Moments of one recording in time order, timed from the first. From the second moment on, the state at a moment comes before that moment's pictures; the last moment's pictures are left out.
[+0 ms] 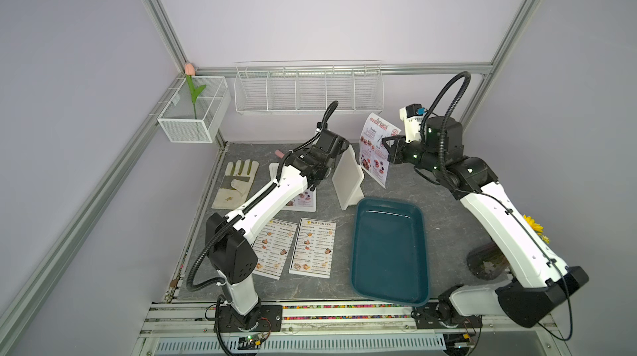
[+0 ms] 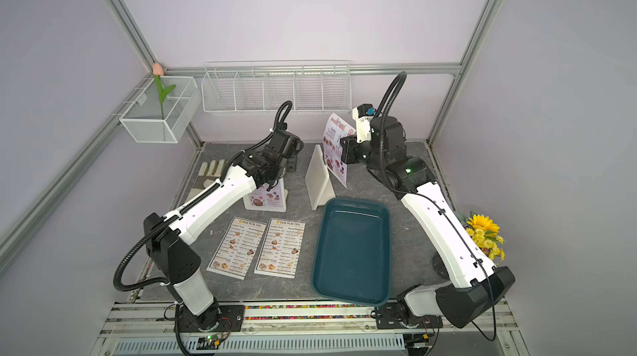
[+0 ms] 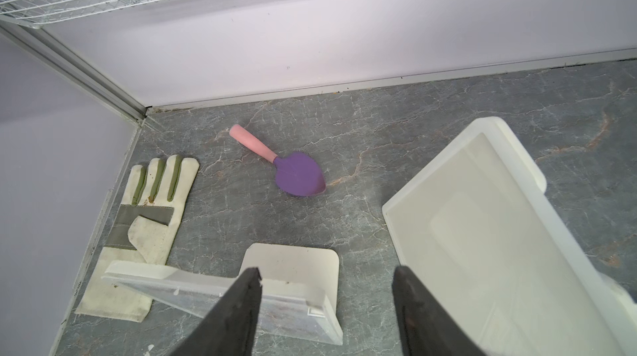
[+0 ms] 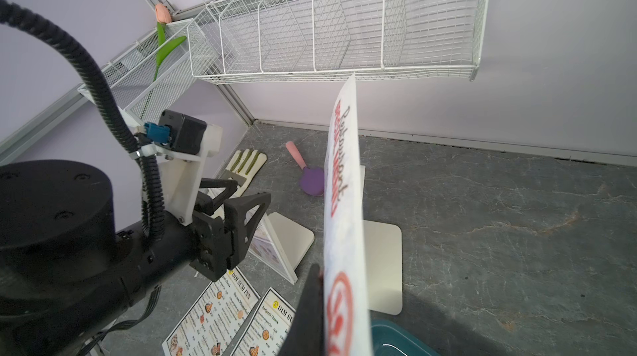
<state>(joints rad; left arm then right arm) -0.74 1.77 1.76 -0.76 -0.58 -0.33 0.47 1.37 1.61 -0.61 -0.14 0.33</state>
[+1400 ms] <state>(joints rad) -0.74 1.77 1.76 -0.76 -0.59 -0.33 0.47 1.32 1.53 -0.55 -0.17 0.42</state>
